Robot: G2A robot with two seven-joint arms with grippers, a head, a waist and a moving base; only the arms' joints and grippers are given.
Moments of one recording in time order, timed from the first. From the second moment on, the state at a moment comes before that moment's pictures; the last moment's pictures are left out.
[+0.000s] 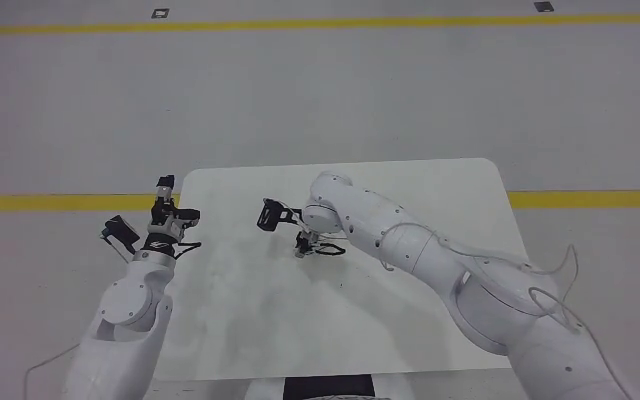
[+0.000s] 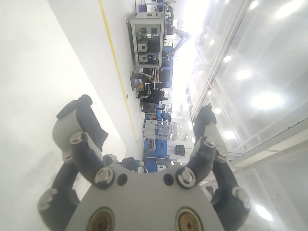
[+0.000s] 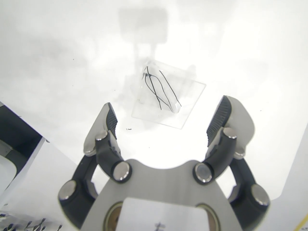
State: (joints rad) left arm 1.73 -1.15 -1.60 -1.80 -0.42 0.00 0.00; right arm -0.48 -1.56 0.21 -0.94 -0.71 -0.34 1.09
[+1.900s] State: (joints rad) left arm 1.73 -1.15 -1.60 -1.80 -0.42 0.00 0.00; right arm -0.56 -1.62 0.17 -0.79 -0.90 -0.34 0.96
